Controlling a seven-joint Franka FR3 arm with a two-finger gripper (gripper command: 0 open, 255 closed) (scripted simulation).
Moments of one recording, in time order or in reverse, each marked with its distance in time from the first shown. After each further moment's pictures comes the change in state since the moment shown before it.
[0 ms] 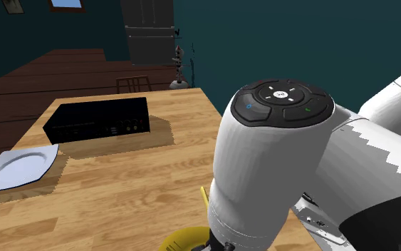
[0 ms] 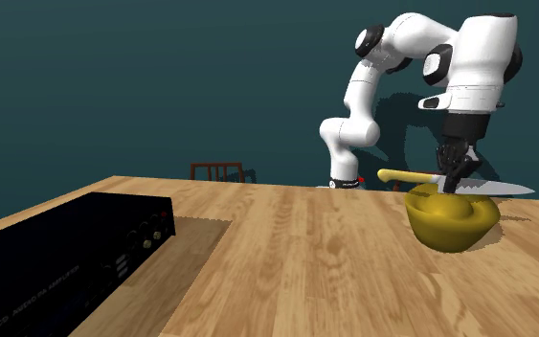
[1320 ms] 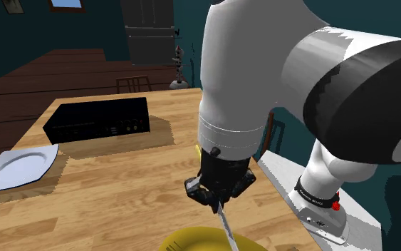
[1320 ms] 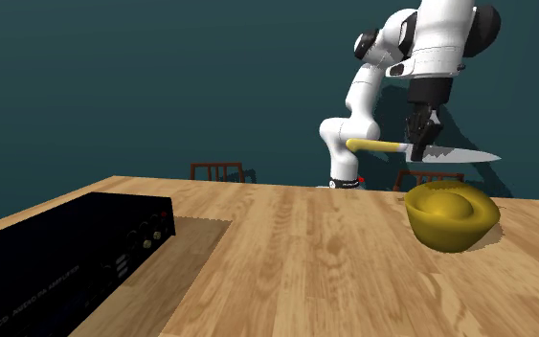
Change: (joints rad) arm 0.016 -0.104 -0.226 0.047 -0.014 -0.182 -0.173
